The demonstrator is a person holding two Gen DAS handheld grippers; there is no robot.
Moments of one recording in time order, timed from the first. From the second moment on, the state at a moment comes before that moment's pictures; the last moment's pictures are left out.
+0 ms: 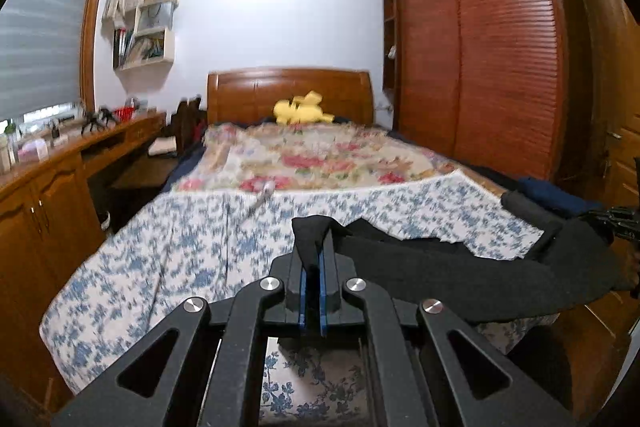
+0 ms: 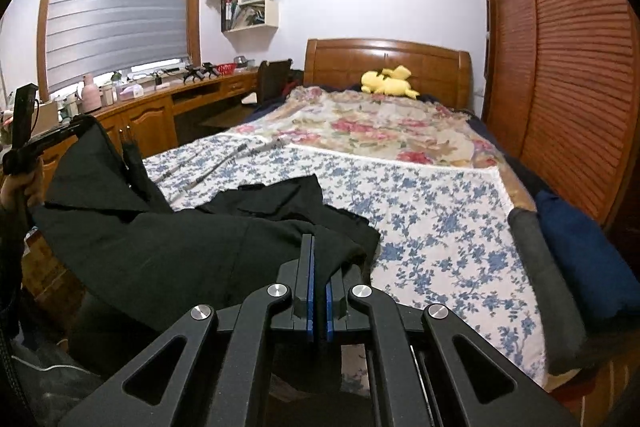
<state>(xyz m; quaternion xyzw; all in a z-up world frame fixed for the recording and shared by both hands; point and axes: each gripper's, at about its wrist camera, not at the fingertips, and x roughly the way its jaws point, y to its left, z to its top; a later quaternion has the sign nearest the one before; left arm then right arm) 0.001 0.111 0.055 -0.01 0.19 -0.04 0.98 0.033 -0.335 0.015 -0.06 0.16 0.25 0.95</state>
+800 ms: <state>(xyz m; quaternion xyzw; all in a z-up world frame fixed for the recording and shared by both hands) 0.226 0.121 -0.005 -0.02 0.21 0.01 0.98 0.302 -0.226 0.017 -0.03 0.17 0.19 0.97</state>
